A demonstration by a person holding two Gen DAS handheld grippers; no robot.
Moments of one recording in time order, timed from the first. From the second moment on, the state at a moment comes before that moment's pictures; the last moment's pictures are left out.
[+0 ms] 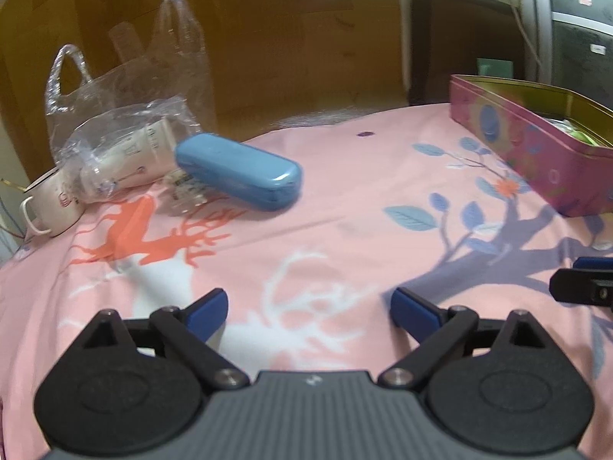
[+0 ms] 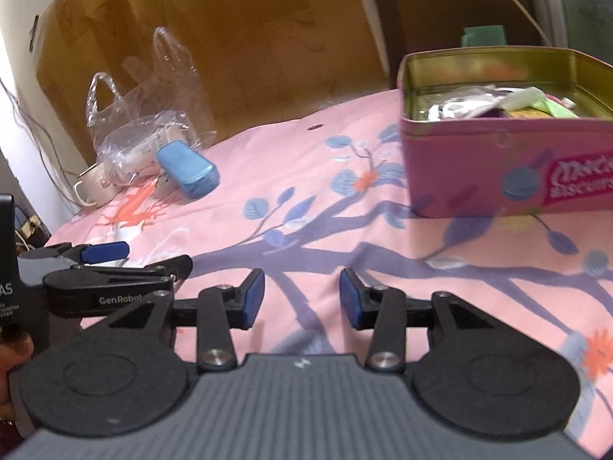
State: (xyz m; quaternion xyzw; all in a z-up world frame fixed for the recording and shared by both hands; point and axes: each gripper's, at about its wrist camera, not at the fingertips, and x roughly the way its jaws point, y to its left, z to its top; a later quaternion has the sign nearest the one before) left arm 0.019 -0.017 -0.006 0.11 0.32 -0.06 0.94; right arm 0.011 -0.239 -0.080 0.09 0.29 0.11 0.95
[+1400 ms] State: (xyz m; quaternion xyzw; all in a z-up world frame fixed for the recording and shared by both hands) left arm 0.057 0.115 -0.006 -0.07 0.32 0.08 0.94; right arm 0.114 -0.126 -0.078 -0.11 0.31 0.25 0.91
